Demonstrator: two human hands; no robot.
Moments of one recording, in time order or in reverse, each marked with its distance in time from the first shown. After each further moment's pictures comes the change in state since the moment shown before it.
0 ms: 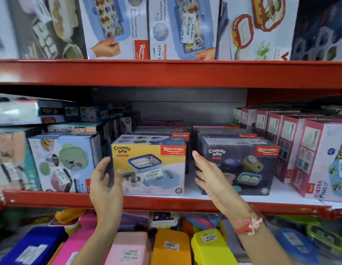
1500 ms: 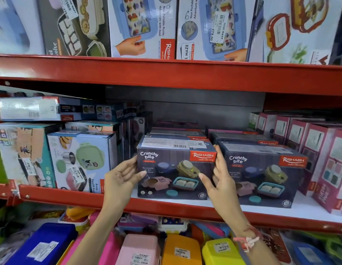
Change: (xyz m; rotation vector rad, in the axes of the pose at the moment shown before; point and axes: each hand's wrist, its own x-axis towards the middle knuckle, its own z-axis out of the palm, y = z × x) left_hand 0.050 -0.018 -0.010 -0.073 -0.310 -0.105; right_hand 0.018 0.040 0.007 -0.367 0.087 -0.505
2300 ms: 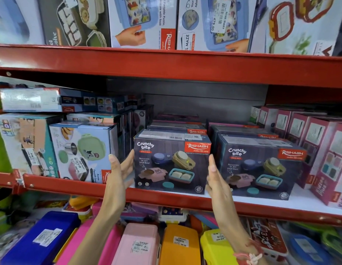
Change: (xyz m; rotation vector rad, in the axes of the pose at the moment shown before) left_hand -0.029 0.000 -0.008 0.033 -0.108 -0.026; right_hand -0.035 -0.009 0.011 0.237 0.000 0.220
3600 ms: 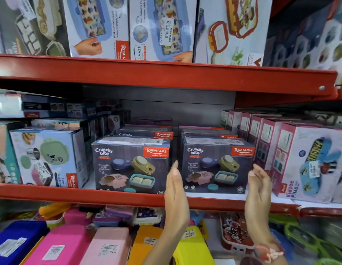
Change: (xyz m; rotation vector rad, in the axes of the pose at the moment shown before) left_hand -0.074 0.023 0.206 -0.141 -0.022 -0.055; right_hand -0.010 0.019 -0.156 -0.068 0.616 -0.149
